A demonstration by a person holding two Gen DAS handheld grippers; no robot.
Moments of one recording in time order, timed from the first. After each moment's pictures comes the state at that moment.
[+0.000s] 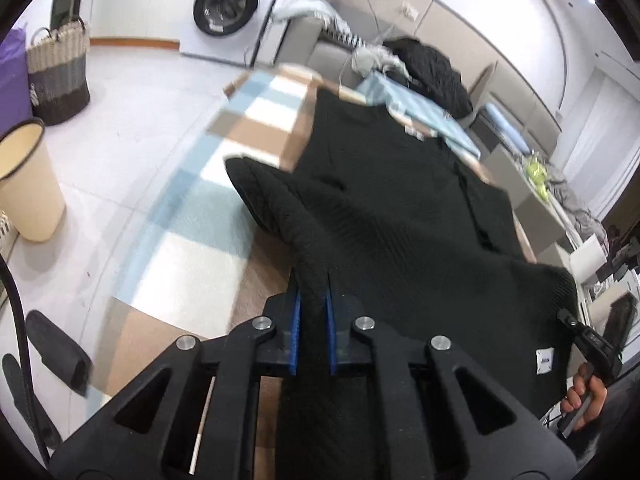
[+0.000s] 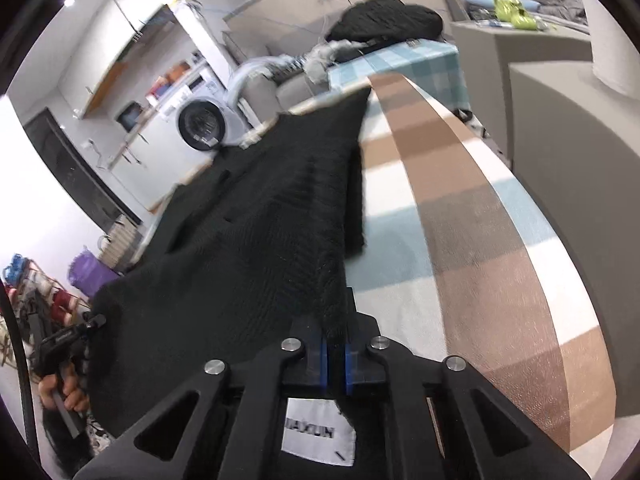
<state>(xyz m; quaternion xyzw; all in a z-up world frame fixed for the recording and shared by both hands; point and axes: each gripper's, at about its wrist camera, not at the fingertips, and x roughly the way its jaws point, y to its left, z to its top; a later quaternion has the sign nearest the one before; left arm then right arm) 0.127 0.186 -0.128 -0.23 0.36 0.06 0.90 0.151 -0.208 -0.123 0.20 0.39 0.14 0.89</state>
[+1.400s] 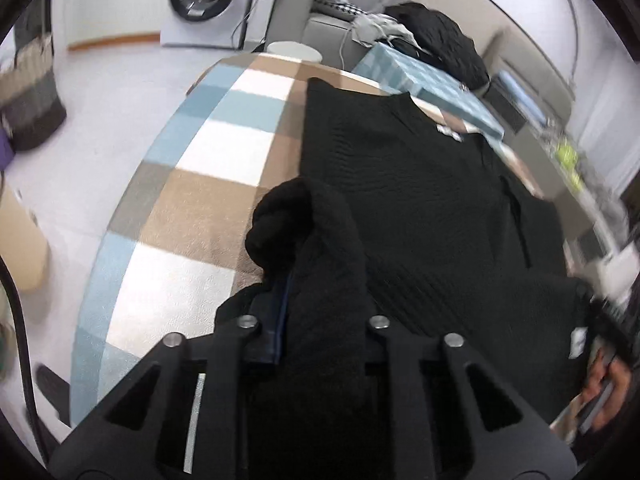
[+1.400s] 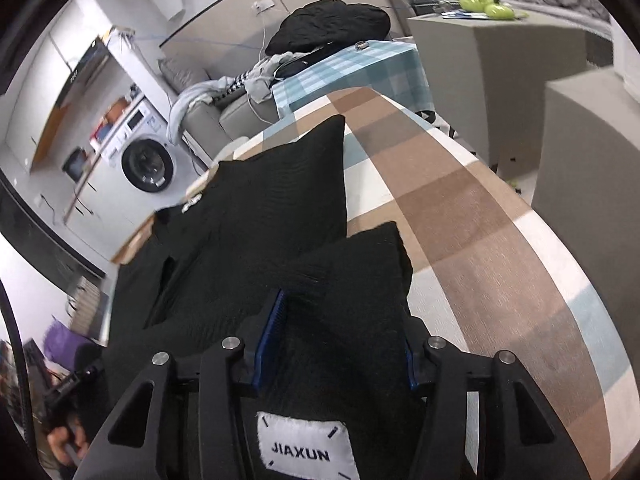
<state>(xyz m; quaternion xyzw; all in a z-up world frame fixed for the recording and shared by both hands) 0.335 0.199 -0.169 -0.17 0.44 0.06 0.88 0.292 -0.187 -0.140 0.23 0.43 0.01 0.87</state>
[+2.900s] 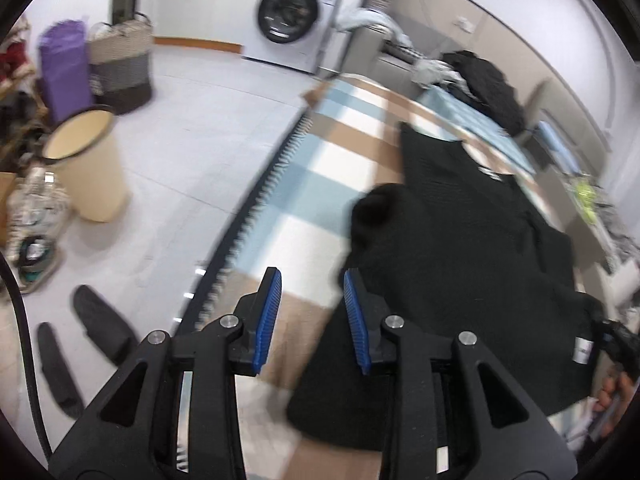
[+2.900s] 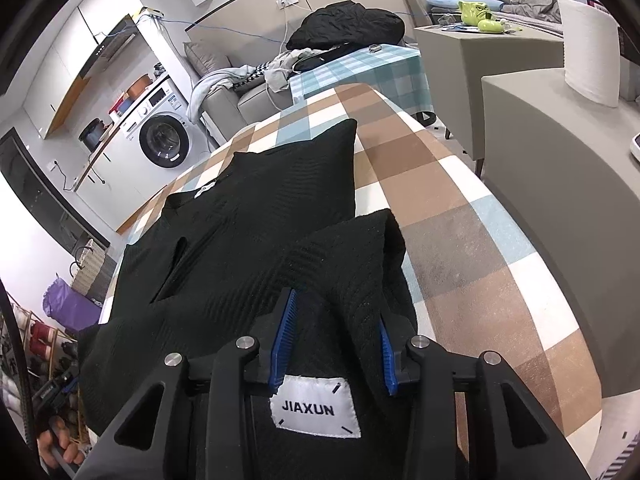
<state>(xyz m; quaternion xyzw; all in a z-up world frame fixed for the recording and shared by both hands) 0.087 0.231 -0.139 -0.22 0.38 0.18 0.88 0.178 -0.206 -0.117 0.20 0.43 0.04 0.88</state>
